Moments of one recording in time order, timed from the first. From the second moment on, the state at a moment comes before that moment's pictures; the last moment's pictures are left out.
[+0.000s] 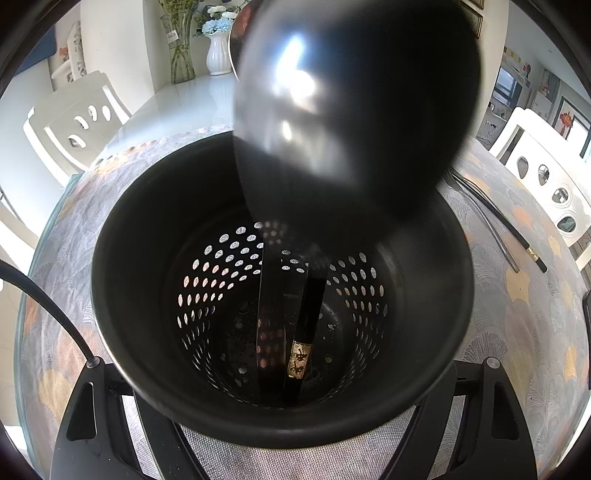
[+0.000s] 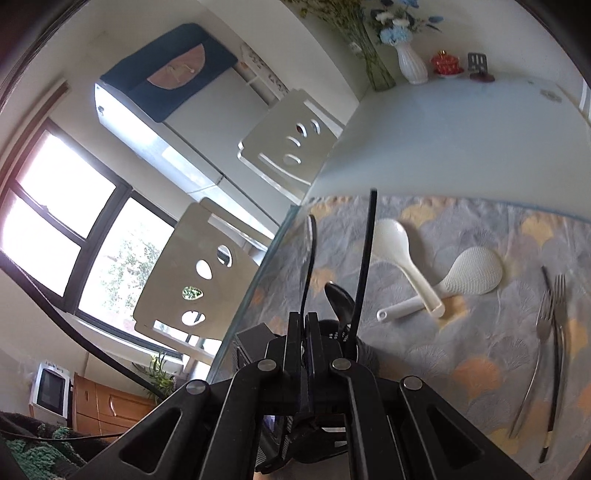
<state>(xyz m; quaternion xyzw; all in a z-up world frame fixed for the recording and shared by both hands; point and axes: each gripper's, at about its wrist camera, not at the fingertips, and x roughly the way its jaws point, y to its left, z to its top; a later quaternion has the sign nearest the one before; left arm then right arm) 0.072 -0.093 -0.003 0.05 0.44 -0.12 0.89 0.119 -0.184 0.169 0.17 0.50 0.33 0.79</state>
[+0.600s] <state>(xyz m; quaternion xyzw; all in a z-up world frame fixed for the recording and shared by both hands) 0.072 -0.093 -0.003 0.05 0.44 -0.12 0.89 0.111 -0.173 0.171 0.09 0.52 0.28 0.80</state>
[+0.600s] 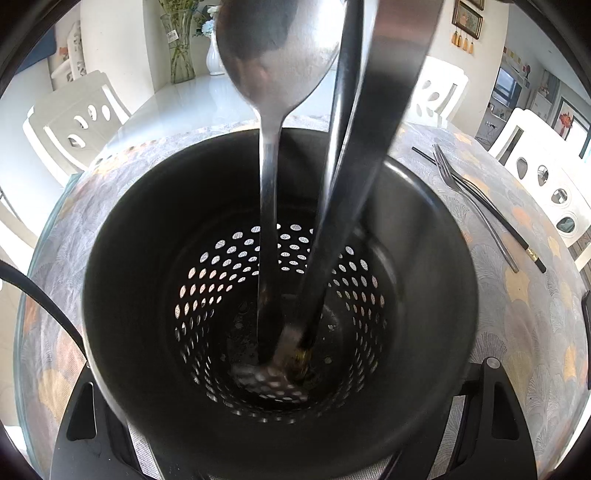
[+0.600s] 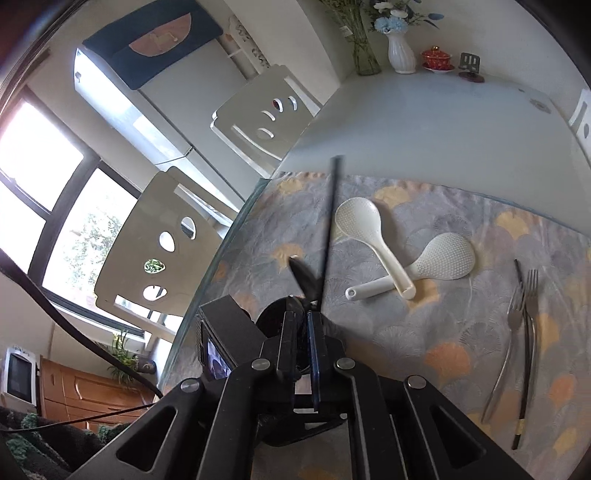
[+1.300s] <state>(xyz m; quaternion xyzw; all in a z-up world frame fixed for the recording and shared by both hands) 0.070 -0.098 -0.004 0.05 0.44 -0.12 0.89 0.007 -0.287 0.289 0.07 0.34 0.07 0.94</state>
